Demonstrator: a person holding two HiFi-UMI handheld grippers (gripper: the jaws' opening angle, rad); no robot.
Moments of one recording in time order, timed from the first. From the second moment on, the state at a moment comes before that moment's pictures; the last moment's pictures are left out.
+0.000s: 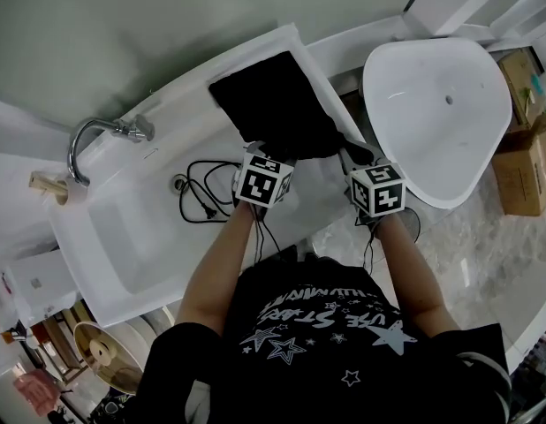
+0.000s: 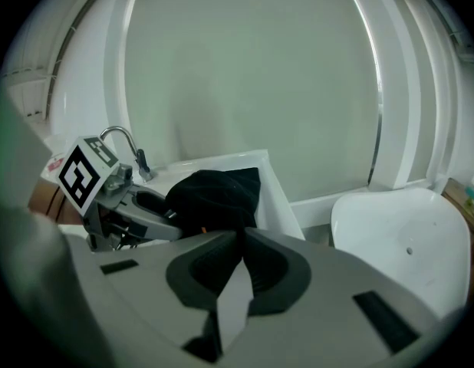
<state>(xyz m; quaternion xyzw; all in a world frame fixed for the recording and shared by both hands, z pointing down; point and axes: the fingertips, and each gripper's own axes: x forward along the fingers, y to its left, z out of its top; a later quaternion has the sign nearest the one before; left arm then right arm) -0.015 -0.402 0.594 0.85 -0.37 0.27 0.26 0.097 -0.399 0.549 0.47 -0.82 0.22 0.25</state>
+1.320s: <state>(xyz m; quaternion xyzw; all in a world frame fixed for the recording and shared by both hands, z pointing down) -0.015 -0.299 0.563 0.89 -0.24 0.29 0.26 0.073 -0.388 0.521 0.41 -0.86 0.16 0.26</state>
